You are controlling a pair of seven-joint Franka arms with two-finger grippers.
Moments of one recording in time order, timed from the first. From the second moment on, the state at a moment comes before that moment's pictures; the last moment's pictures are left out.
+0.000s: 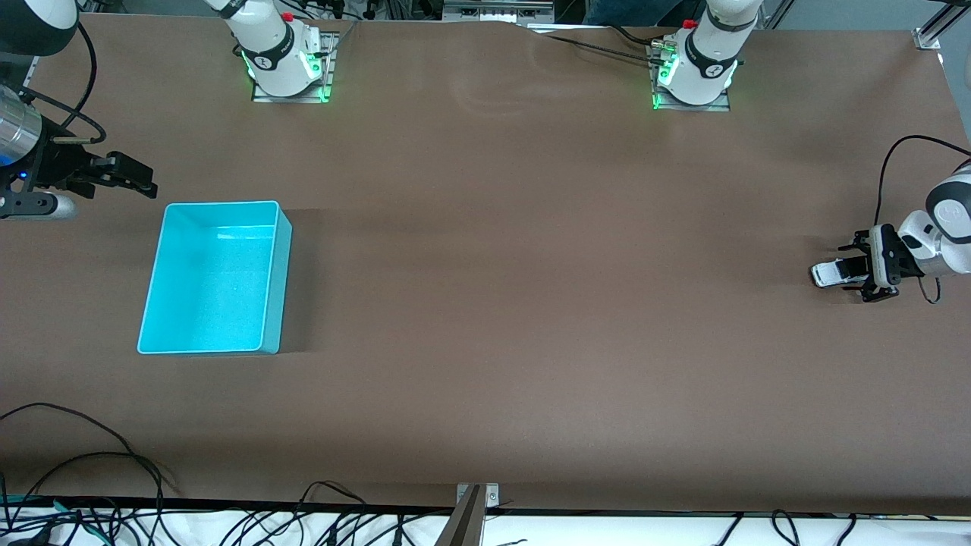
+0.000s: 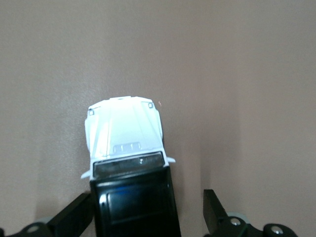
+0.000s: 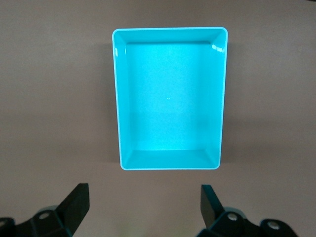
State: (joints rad) left arm 0.78 0.69 -0.23 -1.77 0.02 2.17 2.08; right arm -0.07 0.02 0.06 -1.69 0.00 1.62 -0.02
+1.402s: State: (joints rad) left arm 0.57 0.59 -0.40 -1.71 0.02 1.89 1.67; right arm -0.06 0.02 0.07 -1.69 0.00 1.63 -0.02
